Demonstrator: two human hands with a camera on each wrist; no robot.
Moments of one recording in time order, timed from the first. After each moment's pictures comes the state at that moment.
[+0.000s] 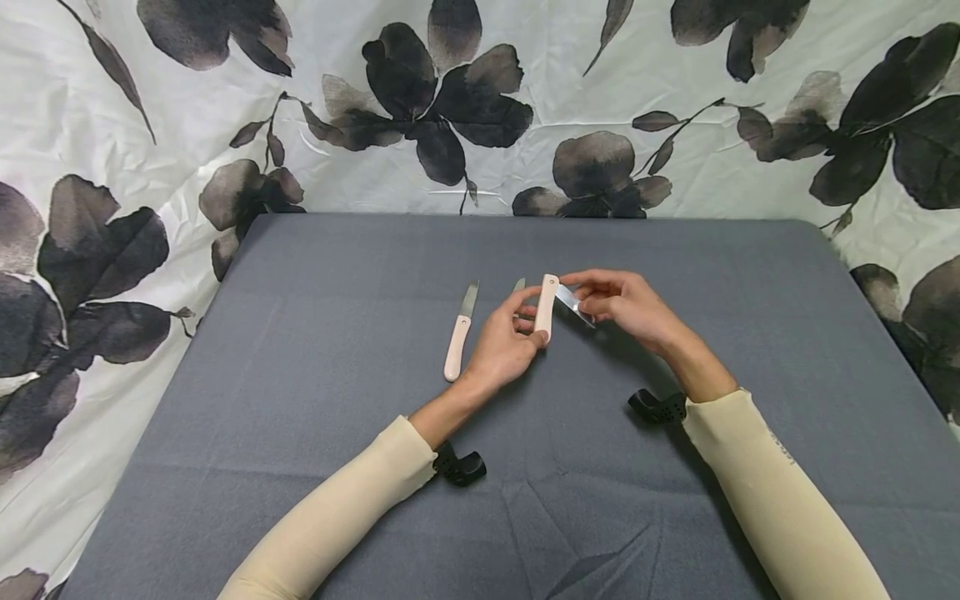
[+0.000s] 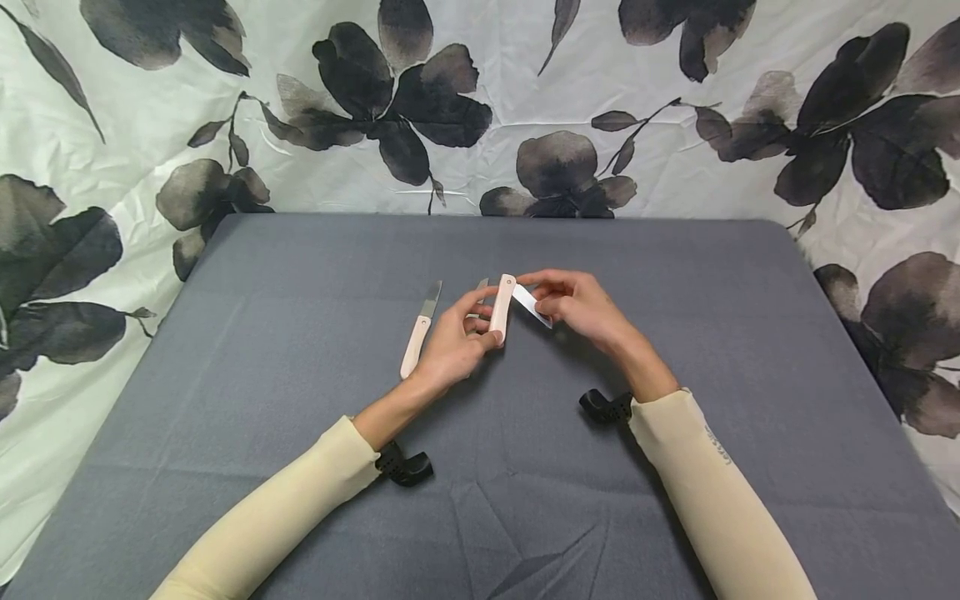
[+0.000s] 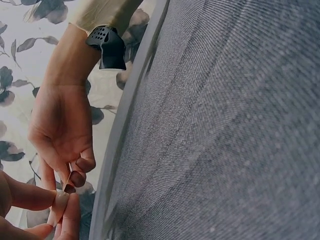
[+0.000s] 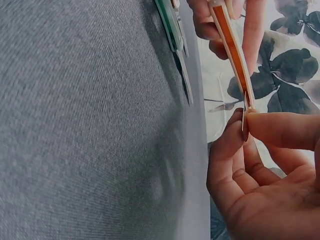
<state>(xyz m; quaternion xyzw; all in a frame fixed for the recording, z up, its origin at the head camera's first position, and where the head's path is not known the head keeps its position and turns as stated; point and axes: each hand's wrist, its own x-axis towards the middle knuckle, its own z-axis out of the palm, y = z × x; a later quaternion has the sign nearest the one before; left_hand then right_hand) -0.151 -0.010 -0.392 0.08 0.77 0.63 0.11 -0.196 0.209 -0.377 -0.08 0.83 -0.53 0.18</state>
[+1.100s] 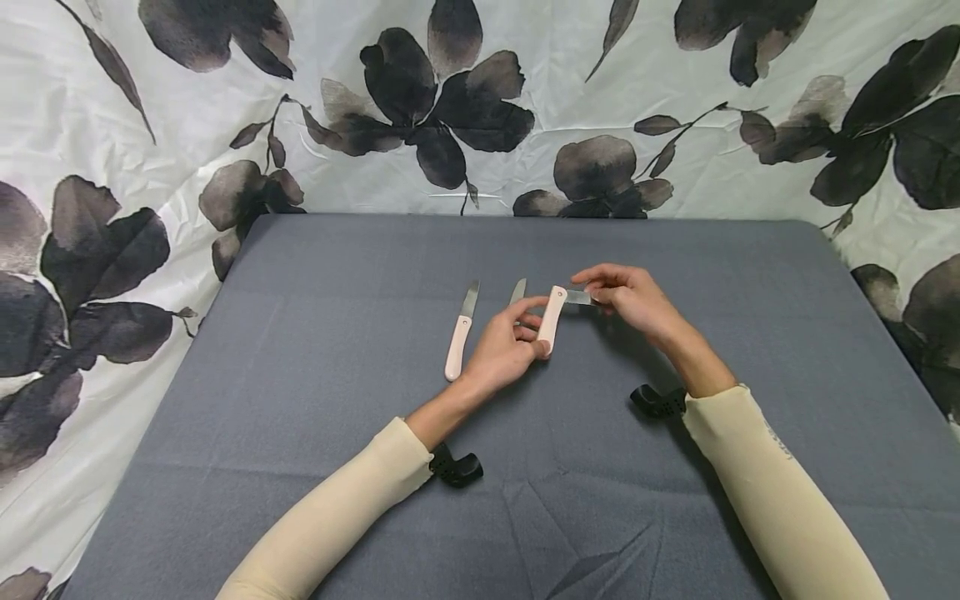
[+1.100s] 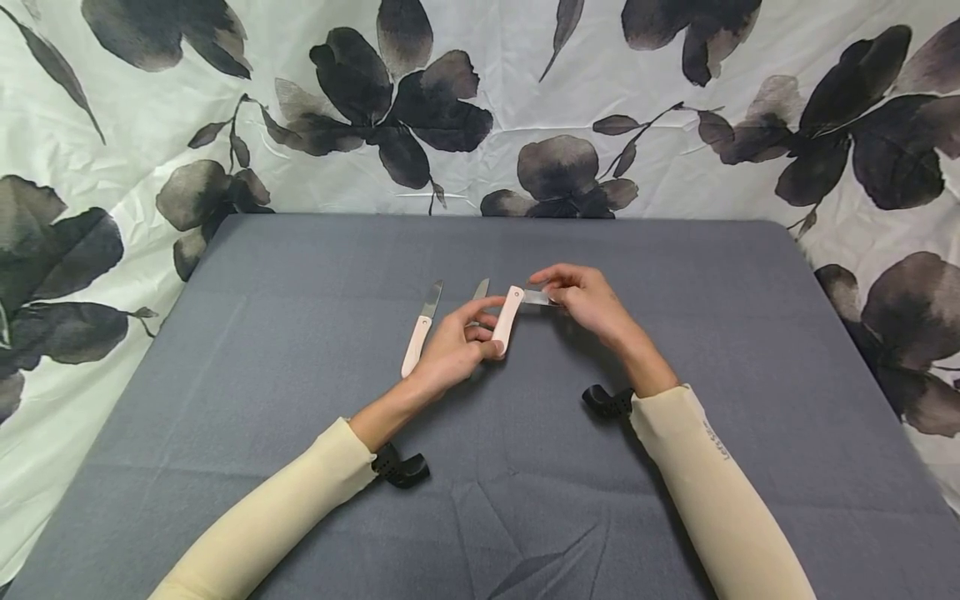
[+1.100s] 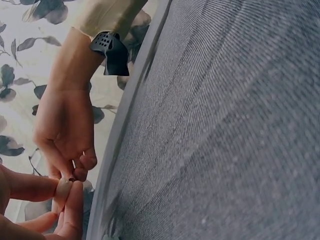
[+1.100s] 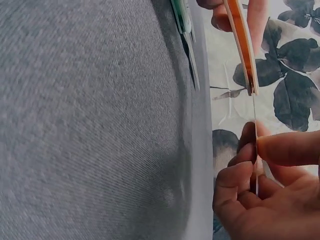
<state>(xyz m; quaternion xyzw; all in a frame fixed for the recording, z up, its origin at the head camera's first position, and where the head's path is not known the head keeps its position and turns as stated) -0.155 -0.015 -0.392 0.08 0.74 0.64 0.16 -0.208 0.212 -0.372 -0.04 0.86 -0.49 0.15</state>
